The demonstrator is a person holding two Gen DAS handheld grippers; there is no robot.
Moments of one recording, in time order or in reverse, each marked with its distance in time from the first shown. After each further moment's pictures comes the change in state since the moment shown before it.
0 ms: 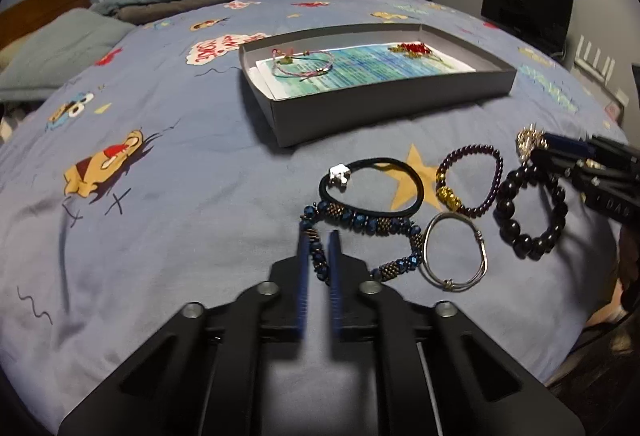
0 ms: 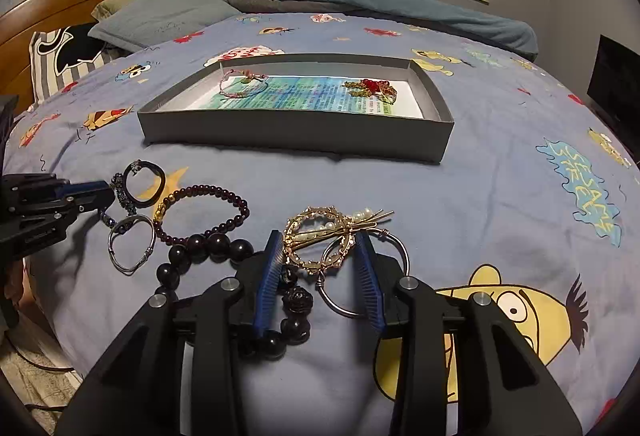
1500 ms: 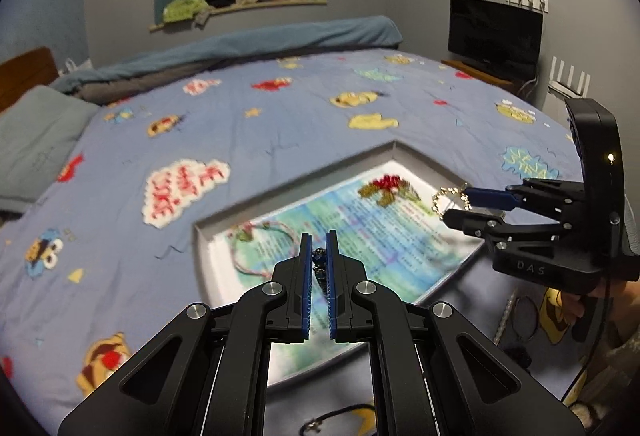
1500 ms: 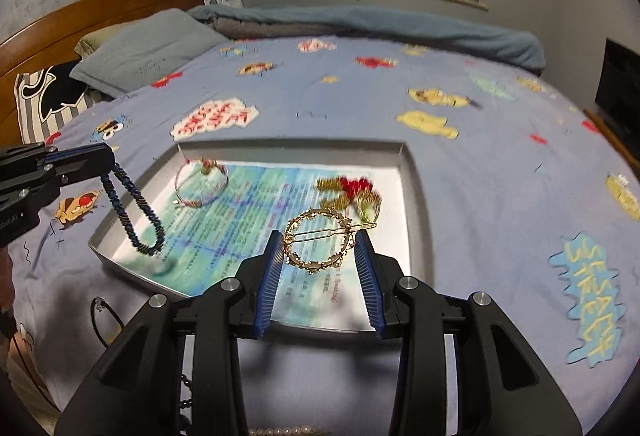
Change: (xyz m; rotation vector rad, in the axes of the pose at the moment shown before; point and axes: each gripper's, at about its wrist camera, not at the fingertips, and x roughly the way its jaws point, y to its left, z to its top) left arm 0.011 -0.023 0.157 0.098 -0.154 -0.083; right arm 0.060 -0.043 0.111 0.041 -0.014 0.022
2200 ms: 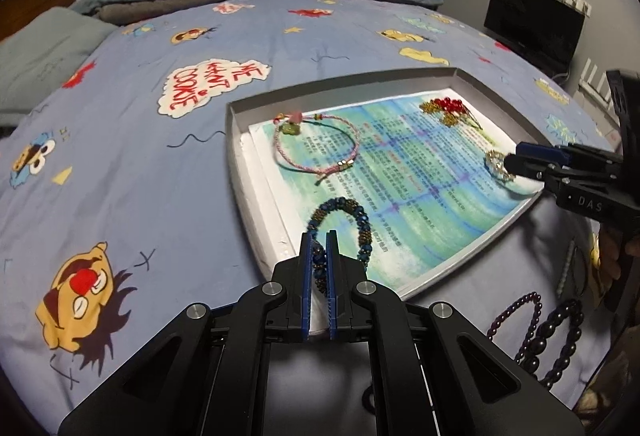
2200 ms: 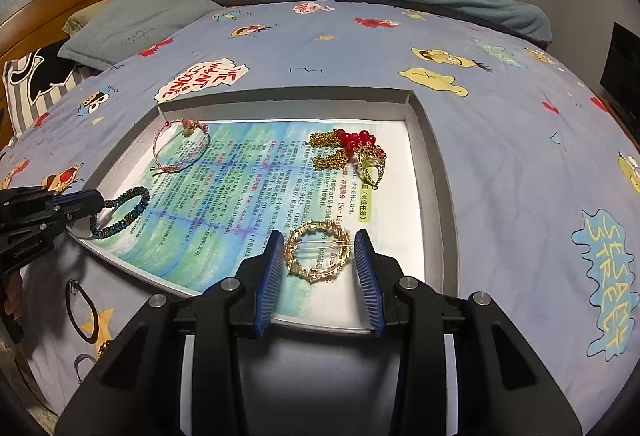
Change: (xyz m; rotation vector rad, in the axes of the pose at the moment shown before) left arm 0.037 0.050 -0.063 -0.134 0.174 0.022; right arm 0.026 -0.001 -0.010 0.001 0.103 -0.009
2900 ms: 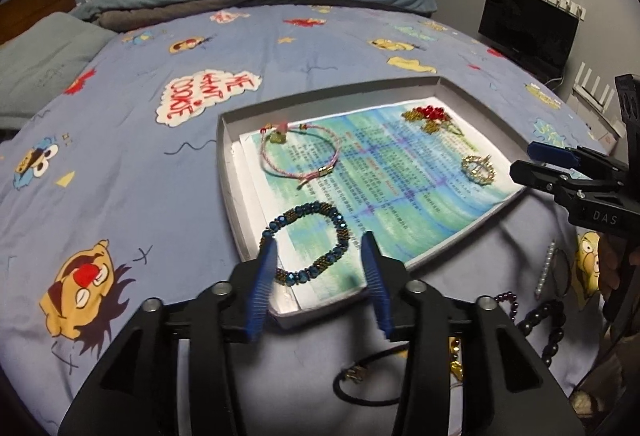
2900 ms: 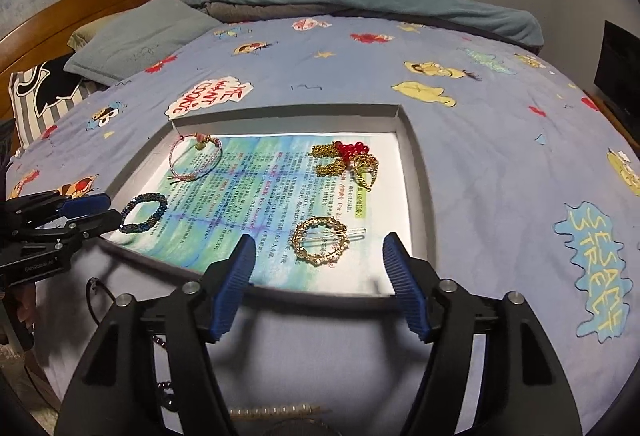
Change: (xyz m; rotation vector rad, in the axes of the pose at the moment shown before) left arm -0.023 -0.010 -0.001 -0.006 -0.039 -0.014; right arm -0.038 -0.001 -0.009 0.024 -0.068 0.005
